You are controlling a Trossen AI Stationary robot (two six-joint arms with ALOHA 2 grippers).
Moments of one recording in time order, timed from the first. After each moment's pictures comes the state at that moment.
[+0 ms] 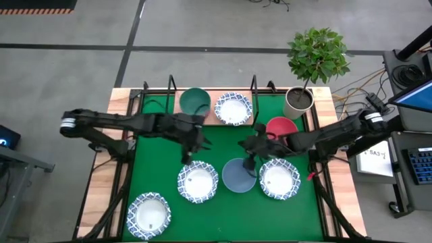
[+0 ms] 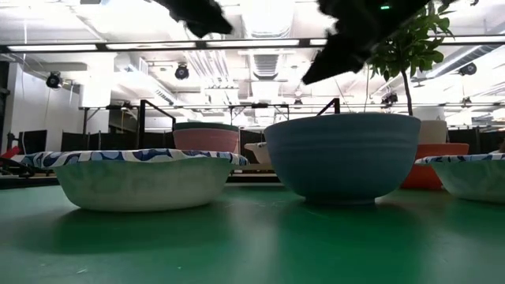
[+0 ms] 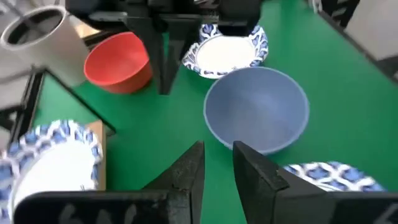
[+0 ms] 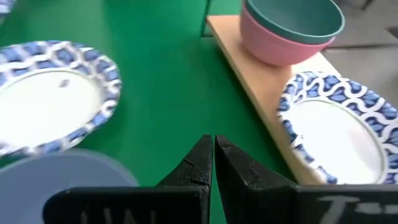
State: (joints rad) left arm -0.02 1.34 1.13 -0.40 0.09 0.26; right arm 0.18 1.35 0.87 -0.17 0.49 0.18
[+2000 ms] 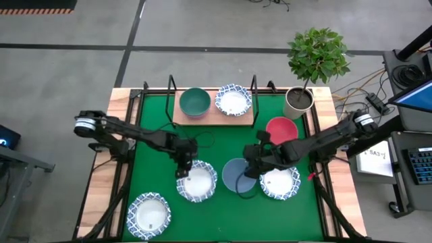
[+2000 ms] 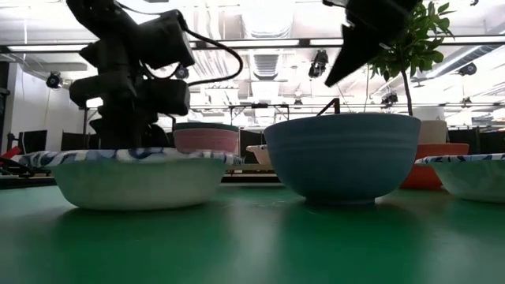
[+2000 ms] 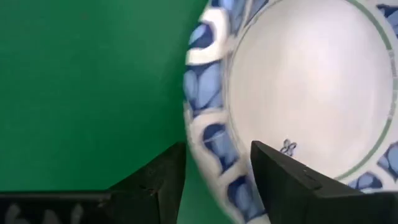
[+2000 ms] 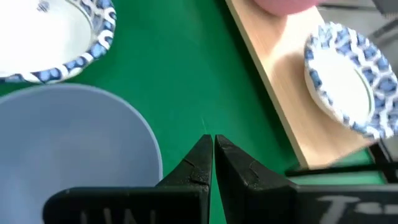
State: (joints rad) left arm -0.03 1.54 0.77 -0.42 0.19 -0.20; right arm 0.32 1.49 1.11 -0.67 0.60 0.39
